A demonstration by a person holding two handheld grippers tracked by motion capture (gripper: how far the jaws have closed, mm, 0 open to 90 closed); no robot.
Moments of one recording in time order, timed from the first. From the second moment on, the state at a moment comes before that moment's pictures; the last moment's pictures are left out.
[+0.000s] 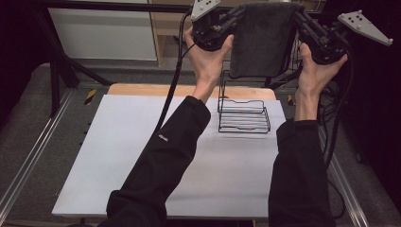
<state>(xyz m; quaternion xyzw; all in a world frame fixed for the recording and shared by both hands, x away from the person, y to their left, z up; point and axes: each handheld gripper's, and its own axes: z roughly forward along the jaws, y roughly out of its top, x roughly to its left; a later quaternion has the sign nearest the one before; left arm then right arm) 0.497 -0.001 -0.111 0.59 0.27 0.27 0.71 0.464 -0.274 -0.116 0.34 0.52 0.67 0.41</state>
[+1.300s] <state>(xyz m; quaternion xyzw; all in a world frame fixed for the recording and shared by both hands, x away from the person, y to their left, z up) 0.526 -0.005 -0.169 0.66 0.26 0.25 0.66 0.484 -0.286 -0.172 0.37 0.57 0.62 0.39</state>
